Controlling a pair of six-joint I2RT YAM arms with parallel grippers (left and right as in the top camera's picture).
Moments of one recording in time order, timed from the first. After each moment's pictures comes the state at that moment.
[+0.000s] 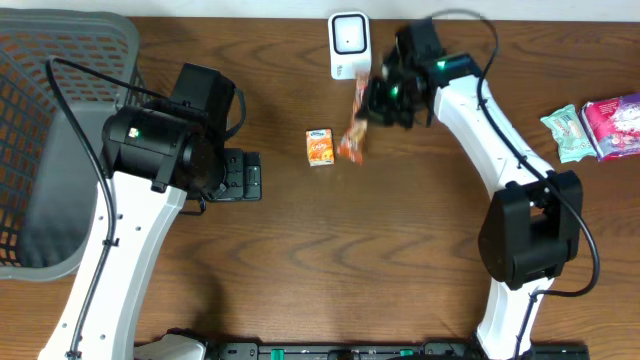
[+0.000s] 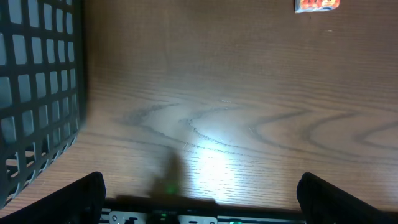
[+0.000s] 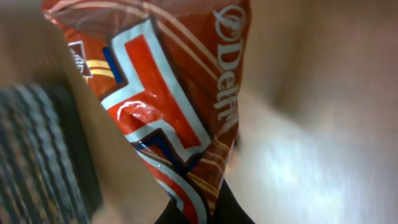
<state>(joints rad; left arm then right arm) -0.30 1.44 1.66 -1.58 -0.06 -0.33 0.30 2.05 1.81 -0.83 -0.44 0.61</state>
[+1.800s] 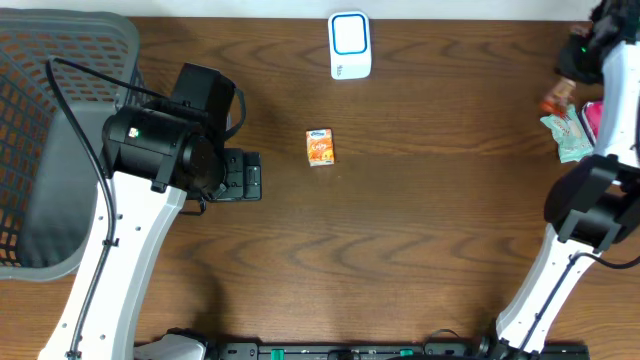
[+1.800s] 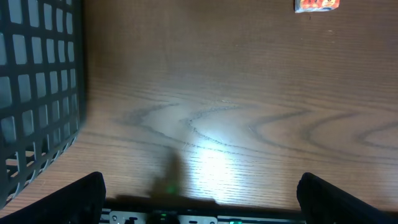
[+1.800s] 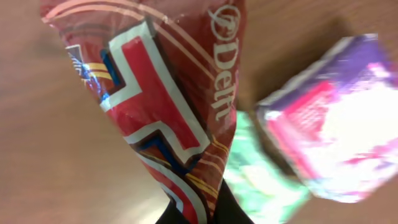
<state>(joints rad) -0.30 1.44 1.66 -1.58 -0.06 -0.33 -0.34 2.36 2.38 -1.15 0.10 0.04</state>
